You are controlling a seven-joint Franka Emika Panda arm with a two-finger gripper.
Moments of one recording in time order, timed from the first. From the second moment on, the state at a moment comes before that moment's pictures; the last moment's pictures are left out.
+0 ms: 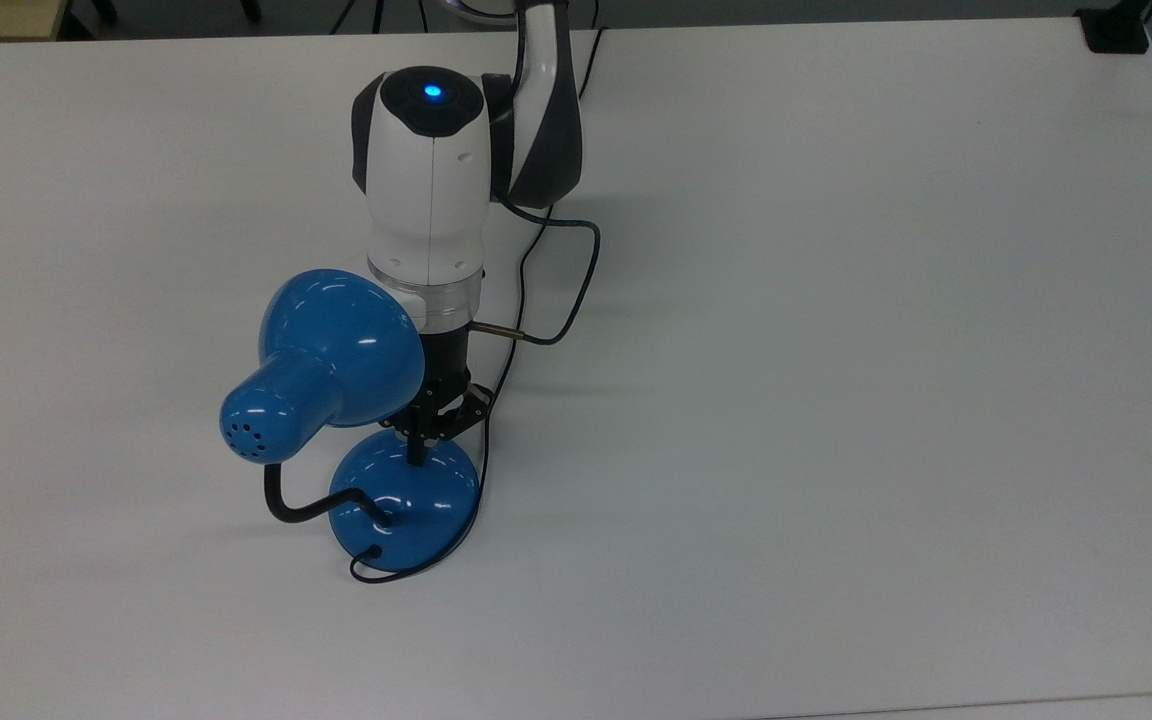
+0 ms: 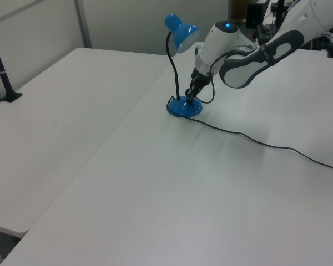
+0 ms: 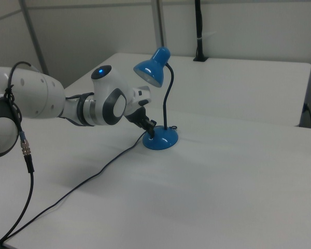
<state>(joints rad) 0.06 0.57 -0.08 -1.66 -0.18 2.67 0.32</state>
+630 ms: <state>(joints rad) 0.05 0.57 -0.08 -1.66 -0.19 2.69 0.32</state>
